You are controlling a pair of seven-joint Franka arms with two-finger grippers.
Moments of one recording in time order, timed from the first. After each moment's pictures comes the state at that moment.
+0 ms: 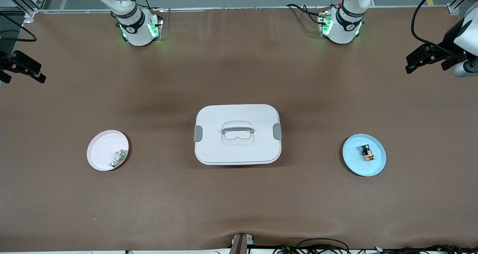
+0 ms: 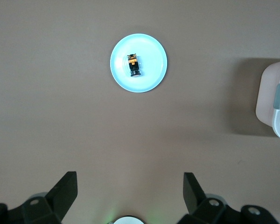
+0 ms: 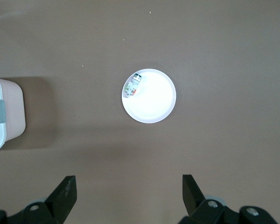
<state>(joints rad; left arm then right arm) 0.00 -0.05 -0.09 -1.54 0.03 1.46 -0.16 -0.03 -0.05 -0.03 -1.55 0.02 1.55 -0.04</state>
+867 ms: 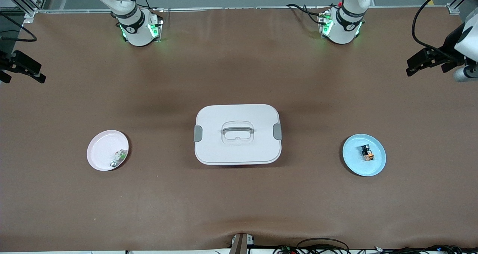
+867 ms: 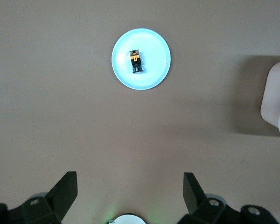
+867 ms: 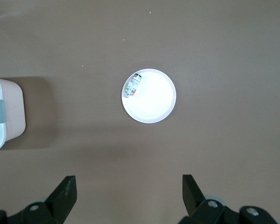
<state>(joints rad) 0.01 -0.01 -0.09 -1.54 0.03 1.46 -0.16 -0.03 -0.05 -0.03 -1.55 0.02 1.55 -0.04</state>
